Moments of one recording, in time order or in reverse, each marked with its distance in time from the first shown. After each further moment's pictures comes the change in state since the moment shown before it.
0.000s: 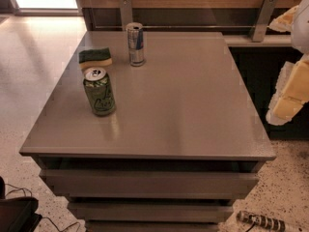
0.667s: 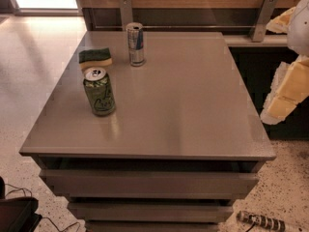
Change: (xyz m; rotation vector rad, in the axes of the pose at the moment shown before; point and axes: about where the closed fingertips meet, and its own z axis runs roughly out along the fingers) arm -0.005 -0.001 0.005 0.000 -0.039 0.013
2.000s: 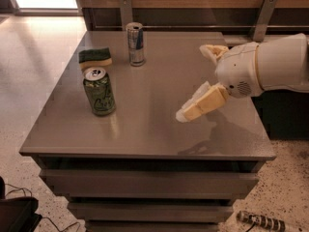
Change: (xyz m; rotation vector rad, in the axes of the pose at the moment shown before) arm -0.106 -0.001 0.106 -0.032 -0.695 0.117
